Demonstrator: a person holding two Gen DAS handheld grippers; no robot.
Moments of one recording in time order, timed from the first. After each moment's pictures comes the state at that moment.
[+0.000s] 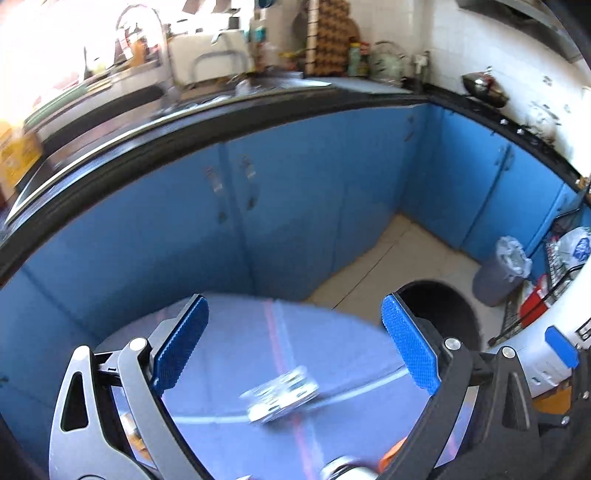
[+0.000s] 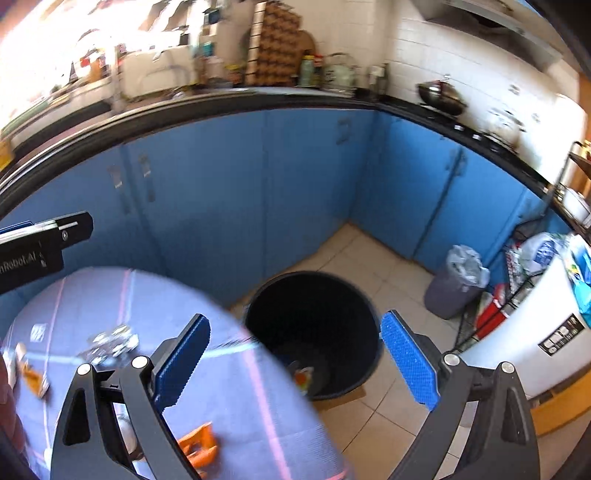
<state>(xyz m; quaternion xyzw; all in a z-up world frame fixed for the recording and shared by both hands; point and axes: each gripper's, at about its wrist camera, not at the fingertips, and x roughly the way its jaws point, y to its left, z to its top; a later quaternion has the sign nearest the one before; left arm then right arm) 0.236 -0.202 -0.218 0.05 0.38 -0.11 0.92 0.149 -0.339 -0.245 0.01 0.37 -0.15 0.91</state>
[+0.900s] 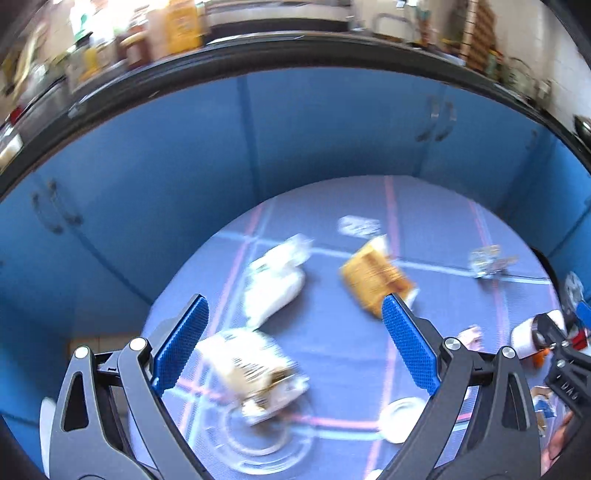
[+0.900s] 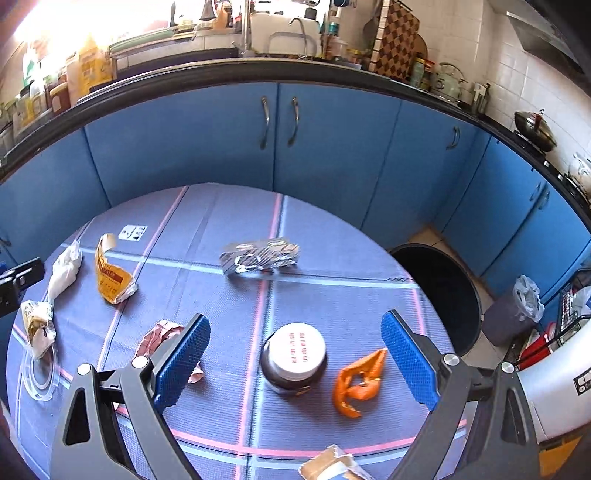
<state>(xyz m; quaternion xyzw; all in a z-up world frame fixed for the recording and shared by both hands) 0.101 0.025 -0.285 -0.04 0.44 0.10 0.89 0.116 -0.209 -0.288 -0.05 0.40 0.00 0.91</state>
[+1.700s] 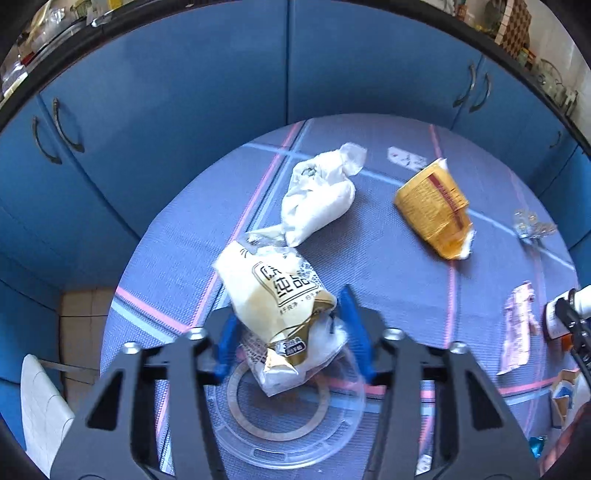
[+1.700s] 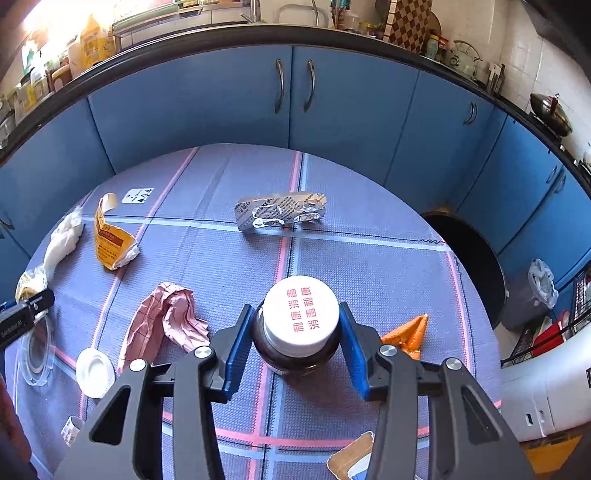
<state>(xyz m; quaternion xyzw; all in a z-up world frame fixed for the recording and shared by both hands) 0.087 0.046 -0.341 -0.09 0.49 0.11 0.86 0.114 -0.201 -0.320 -0.04 0.45 0.02 0.89</state>
